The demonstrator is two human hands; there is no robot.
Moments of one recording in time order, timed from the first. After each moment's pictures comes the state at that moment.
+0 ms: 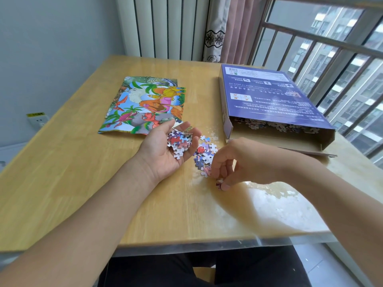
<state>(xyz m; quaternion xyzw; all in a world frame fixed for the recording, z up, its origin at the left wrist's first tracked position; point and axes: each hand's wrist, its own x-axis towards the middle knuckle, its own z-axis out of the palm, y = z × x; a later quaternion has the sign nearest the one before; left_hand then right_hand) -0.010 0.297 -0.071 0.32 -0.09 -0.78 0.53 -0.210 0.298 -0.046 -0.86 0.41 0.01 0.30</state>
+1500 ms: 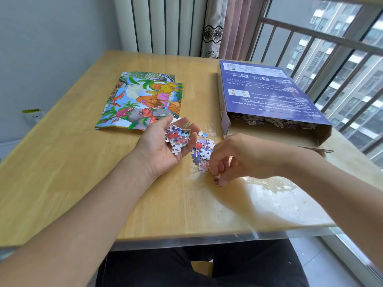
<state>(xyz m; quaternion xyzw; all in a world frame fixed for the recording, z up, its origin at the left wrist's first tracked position) -0.010 0.296 -0.073 0.31 -0.10 -0.78 0.53 -0.213 0.296 -0.048 -0.88 0.39 0.02 0.28</state>
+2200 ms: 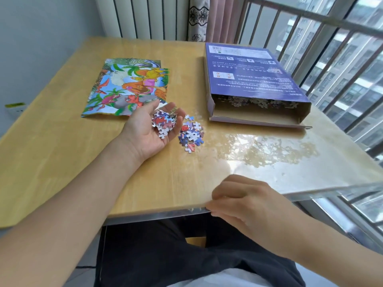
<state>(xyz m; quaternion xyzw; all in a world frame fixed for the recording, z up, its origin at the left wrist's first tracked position) -0.013 0.297 -0.075 0.33 -0.11 -0.77 0.53 -0.234 0.438 -0.087 -0.93 0.34 -0.14 0.07</state>
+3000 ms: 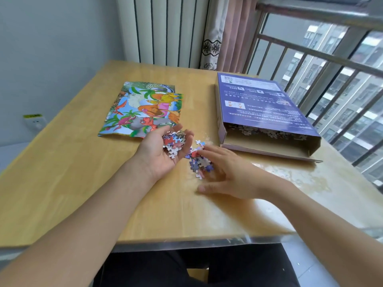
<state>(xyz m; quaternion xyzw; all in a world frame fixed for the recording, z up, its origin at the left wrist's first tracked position) -0.009 0.292 -0.070 0.33 -0.08 -0.76 0.56 -0.208 0.312 -0.082 -0.87 0.47 -0.05 0.16</state>
